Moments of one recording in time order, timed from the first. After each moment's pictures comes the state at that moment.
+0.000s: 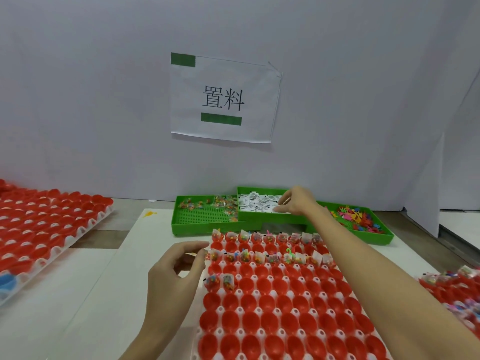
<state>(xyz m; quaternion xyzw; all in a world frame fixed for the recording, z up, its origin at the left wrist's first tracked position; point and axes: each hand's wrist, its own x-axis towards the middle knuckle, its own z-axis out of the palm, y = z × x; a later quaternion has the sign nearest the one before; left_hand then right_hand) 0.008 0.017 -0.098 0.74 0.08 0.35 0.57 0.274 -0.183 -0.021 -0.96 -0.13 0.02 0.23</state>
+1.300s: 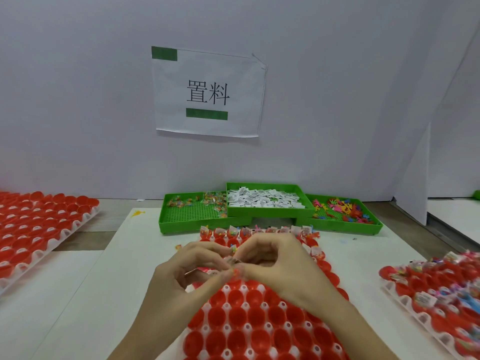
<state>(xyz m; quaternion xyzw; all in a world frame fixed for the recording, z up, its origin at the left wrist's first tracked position) -0.014 -0.008 -0.073 0.74 -0.09 0.25 0.62 0.062 -0.199 -0.033 -0.79 -0.32 0.06 0.52</state>
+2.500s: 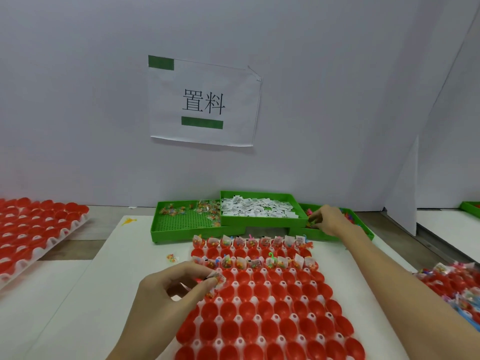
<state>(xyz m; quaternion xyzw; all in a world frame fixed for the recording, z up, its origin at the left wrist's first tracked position) -0.007 0.001 -0.085 0.78 -0.01 0.25 0.58 0.308 -0.313 -0.060 -0.99 -0.10 -0.01 0.14</state>
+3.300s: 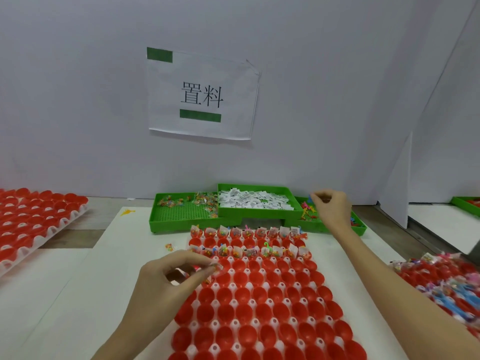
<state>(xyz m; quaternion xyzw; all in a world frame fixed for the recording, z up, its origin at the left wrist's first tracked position) -0.008 0.000 -0.088 0.78 -0.04 0.27 0.56 0.253 -0.299 -0.048 -0.87 -0.02 -0.26 0.42</state>
